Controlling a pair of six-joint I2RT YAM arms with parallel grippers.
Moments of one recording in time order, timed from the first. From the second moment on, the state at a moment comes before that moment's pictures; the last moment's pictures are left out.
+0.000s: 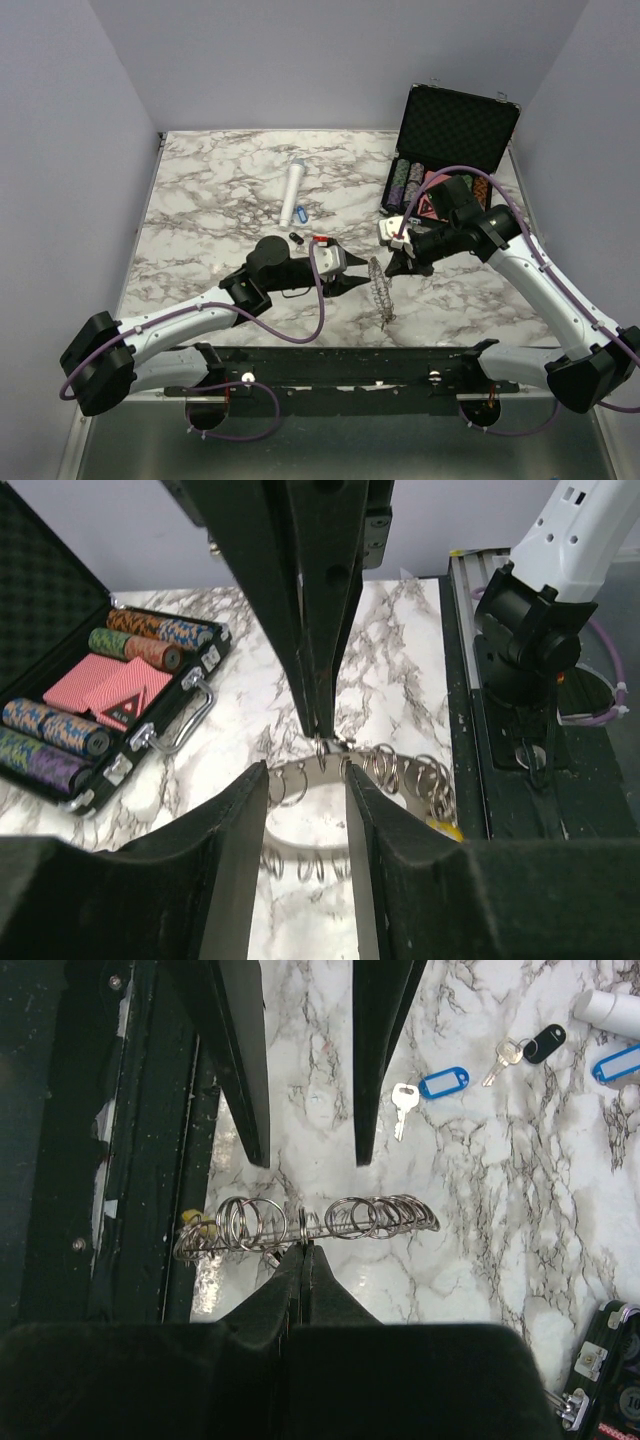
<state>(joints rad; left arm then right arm) -0.92 1.12 0.63 0.50 0.53 0.13 0.52 1.20 1.23 -1.09 -0.79 -1.01</state>
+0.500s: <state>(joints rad) -0.97 1.22 0.66 0.59 0.52 0.11 0.52 1.20 1.23 -1.09 -0.80 -1.00</state>
